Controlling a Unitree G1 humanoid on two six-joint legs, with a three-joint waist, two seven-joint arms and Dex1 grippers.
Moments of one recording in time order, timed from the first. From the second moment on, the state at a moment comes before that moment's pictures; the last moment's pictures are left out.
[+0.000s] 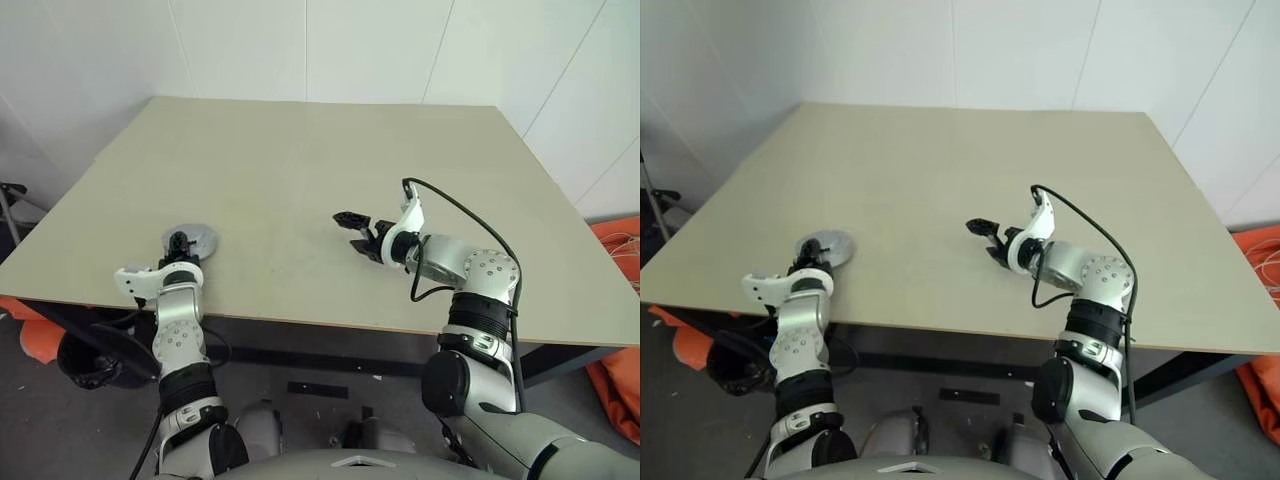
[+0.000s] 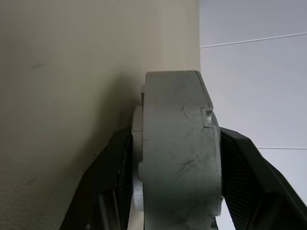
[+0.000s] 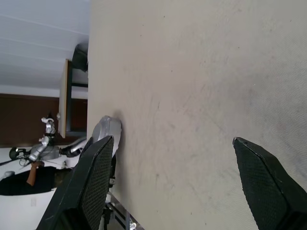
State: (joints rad) left arm -0.32 -0.14 0.58 0.14 -1.16 0.13 0.23; right arm -0.68 0.00 -0.61 0.23 1.02 1.36 -0.27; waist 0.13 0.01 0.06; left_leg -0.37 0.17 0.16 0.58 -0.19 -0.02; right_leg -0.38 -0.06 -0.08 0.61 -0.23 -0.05
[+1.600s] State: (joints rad) left arm -0.24 0.21 0.10 -0.40 -0.93 0.42 0.32; right arm -0.62 -0.05 -0.37 0.08 0.92 1.25 -0.09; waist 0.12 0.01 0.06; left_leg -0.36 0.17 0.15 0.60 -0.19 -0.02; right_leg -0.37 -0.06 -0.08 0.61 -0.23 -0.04
